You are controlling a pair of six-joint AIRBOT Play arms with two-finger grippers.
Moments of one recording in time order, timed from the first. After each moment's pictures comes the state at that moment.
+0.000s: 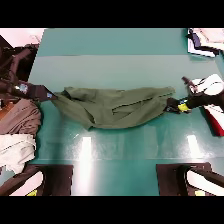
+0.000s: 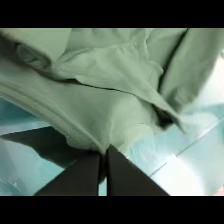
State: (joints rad) left arm 0.18 -1.05 1.21 0.88 -1.48 -1.19; right arm -0.15 -1.15 0.92 -1.10 1.22 1.48
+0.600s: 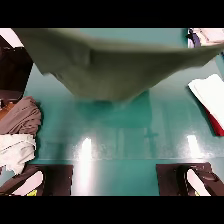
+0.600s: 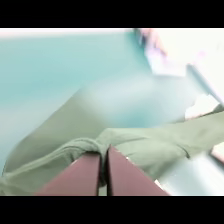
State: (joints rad) left arm 0.22 -1.05 1.94 0.66 -1.22 -1.30; right arm -0.26 -0.76 1.49 -1.12 1.06 1.50
